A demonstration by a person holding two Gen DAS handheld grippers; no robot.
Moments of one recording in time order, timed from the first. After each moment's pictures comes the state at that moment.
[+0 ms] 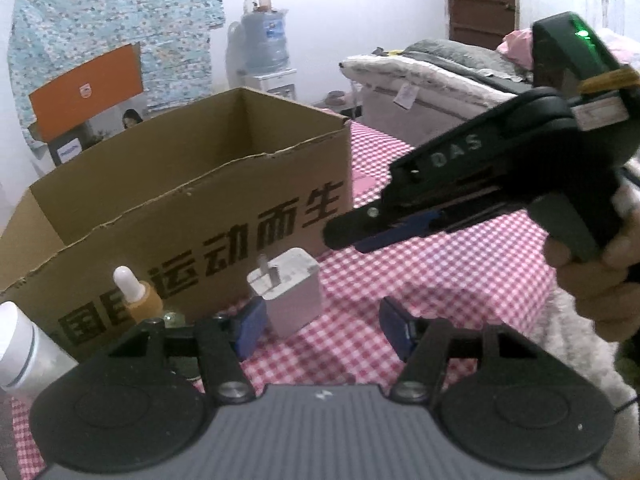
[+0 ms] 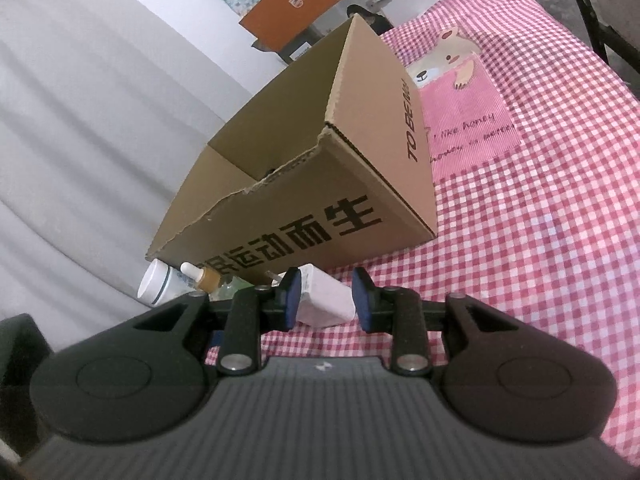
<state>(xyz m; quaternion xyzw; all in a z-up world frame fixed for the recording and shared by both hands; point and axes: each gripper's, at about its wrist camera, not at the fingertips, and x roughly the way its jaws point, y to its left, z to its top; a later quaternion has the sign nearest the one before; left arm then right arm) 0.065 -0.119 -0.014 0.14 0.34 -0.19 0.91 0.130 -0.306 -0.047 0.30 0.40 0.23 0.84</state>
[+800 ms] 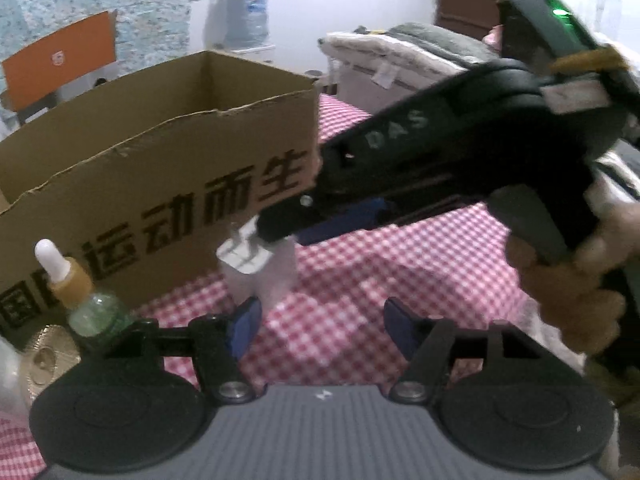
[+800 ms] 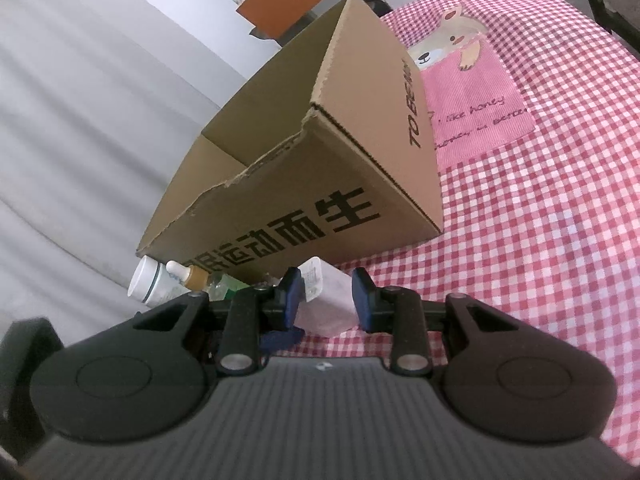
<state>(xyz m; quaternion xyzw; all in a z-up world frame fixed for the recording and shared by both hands) 0.077 -0.123 -0.033 0.11 0.38 -0.23 0.89 0.146 -0.297 -0.061 0.30 0.41 0.24 0.83</state>
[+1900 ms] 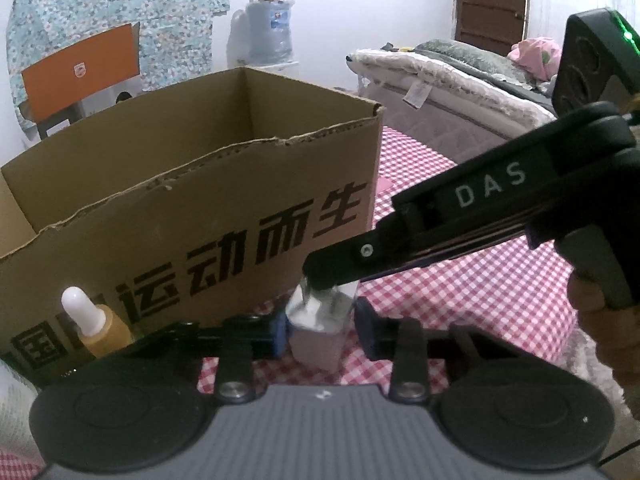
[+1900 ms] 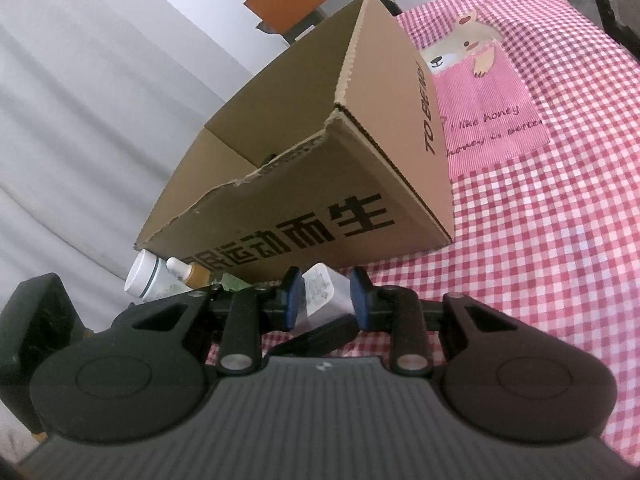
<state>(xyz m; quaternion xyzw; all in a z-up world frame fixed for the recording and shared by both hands) 0.112 -0.114 -0.034 0.11 0.35 -0.20 0.91 0.151 -0.286 -0.057 0.27 0.41 0.25 0.83</state>
